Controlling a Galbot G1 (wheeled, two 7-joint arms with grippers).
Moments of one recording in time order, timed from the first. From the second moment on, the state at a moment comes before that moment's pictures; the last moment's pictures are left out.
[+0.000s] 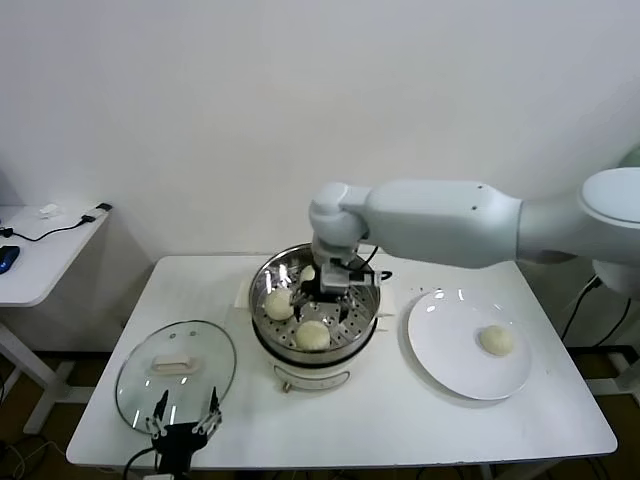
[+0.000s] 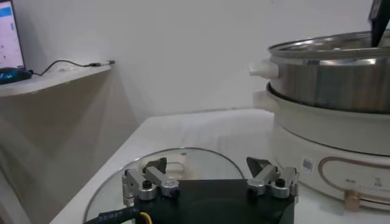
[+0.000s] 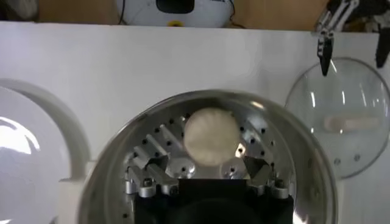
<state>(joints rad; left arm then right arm) 1.78 -1.58 -0.58 -2.03 0.06 0.04 -0.12 0.70 1.23 -1.44 1.37 0.08 0.50 -1.12</state>
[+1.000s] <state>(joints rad) 1.77 -1.58 -0.59 -2.03 0.06 0.04 -0.12 0.63 0.65 -1.56 1.10 0.35 0.09 -1.12</state>
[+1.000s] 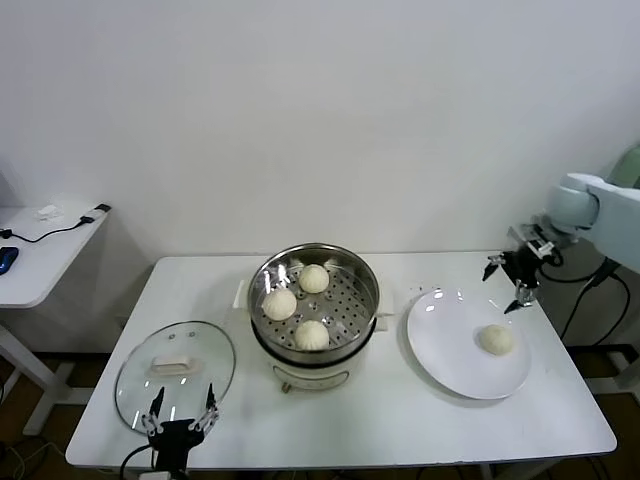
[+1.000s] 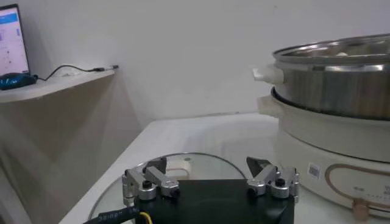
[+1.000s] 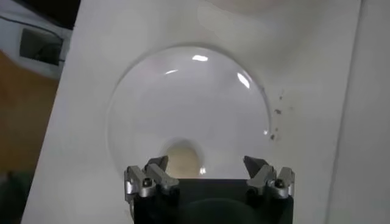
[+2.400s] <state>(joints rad) 1.77 -1.59 -0.59 -2.01 0.08 0.03 -0.12 0.23 0.69 -1.30 0.95 0.22 -0.09 -0.98</state>
